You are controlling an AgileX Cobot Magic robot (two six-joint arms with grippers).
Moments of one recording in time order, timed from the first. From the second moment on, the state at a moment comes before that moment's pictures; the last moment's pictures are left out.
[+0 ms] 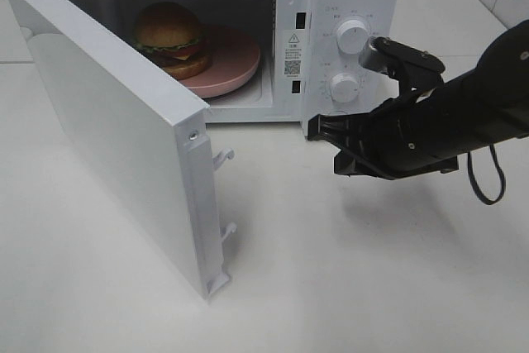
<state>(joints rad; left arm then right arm) 0.04 0.00 -0.52 -0.06 1.08 0.01 0.45 1.60 -0.73 0.67 0.10 -0.09</state>
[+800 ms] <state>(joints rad) 0.04 0.00 -0.52 -0.06 1.08 0.01 0.43 1.59 -1.06 0.13 0.79 -0.65</state>
